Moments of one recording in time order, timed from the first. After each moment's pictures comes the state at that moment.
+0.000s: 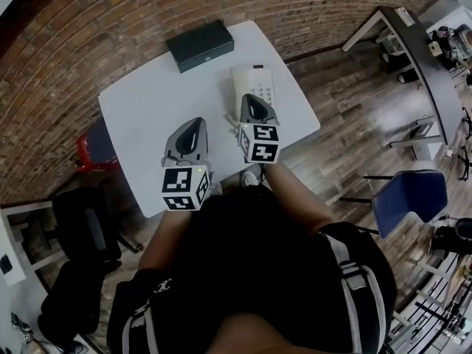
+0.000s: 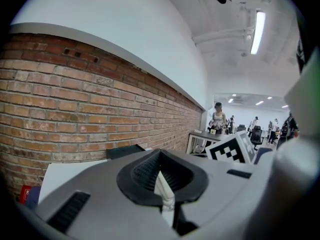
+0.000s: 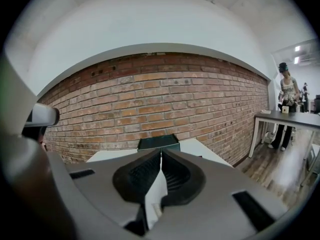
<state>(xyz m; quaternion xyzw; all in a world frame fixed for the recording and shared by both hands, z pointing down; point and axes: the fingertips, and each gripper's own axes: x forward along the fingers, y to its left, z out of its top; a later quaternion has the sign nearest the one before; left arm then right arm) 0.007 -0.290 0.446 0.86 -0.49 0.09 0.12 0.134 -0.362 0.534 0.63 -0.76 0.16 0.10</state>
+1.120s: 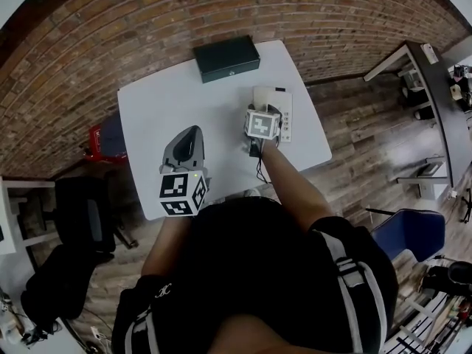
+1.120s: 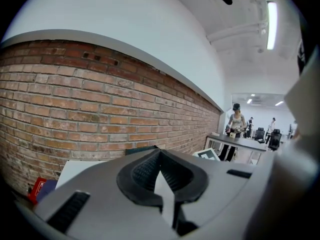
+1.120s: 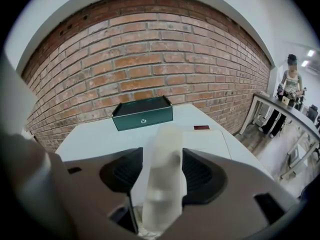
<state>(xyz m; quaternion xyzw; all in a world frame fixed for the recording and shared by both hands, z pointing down) -0.043 -0.321 0.447 0.81 -0.57 0.08 0.14 0.140 -0.453 0.663 0.62 -0.68 0.29 0.26</state>
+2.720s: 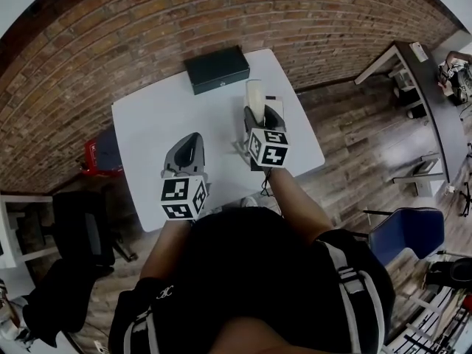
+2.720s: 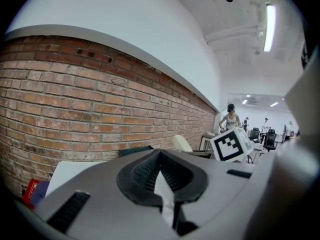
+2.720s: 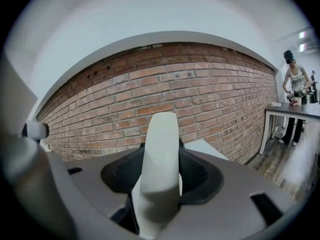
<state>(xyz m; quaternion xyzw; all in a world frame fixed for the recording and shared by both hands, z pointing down) -0.026 -0.331 0.451 0.82 -0.55 0.08 0.14 0.133 -0.432 0.539 0.59 -0.78 0.20 0.09</state>
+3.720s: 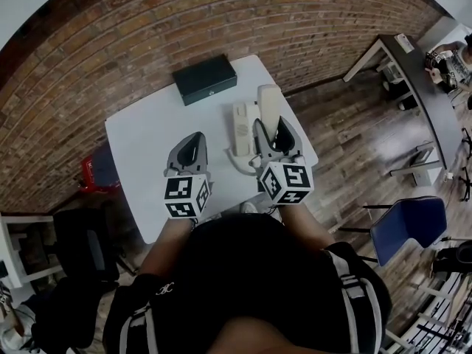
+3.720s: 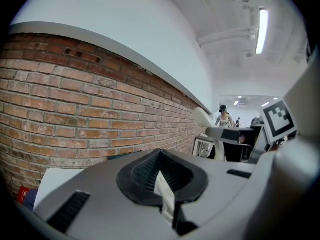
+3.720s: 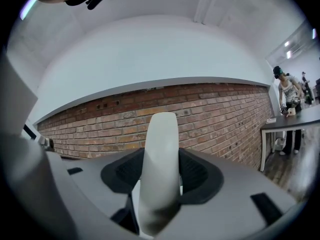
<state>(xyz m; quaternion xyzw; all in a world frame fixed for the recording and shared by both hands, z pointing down) 0.006 -0.347 0.438 0.85 -0.51 0.07 0.12 0.169 -0.357 0.415 0.62 -0.78 0.10 -0.02</state>
